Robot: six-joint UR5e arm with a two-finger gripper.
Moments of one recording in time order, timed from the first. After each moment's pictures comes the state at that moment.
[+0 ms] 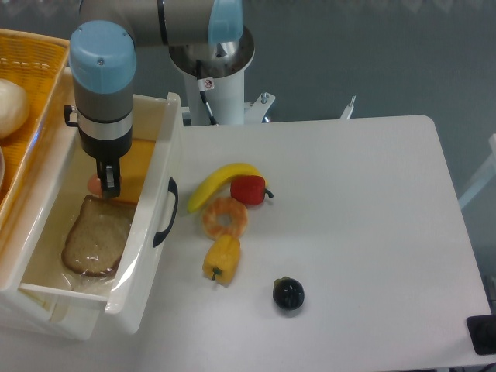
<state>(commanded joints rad) 2.07 -1.72 -1.63 -1.32 1.35 1.41</state>
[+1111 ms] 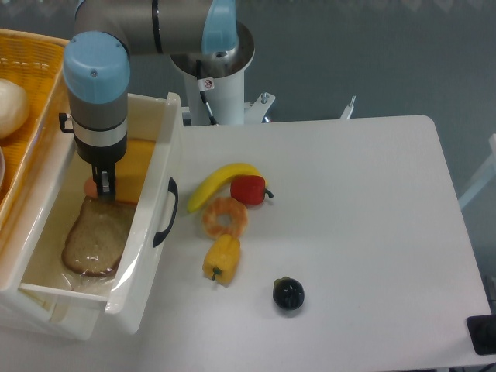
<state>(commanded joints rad) 2.06 -1.74 -1.64 -1.33 1.35 1.40</state>
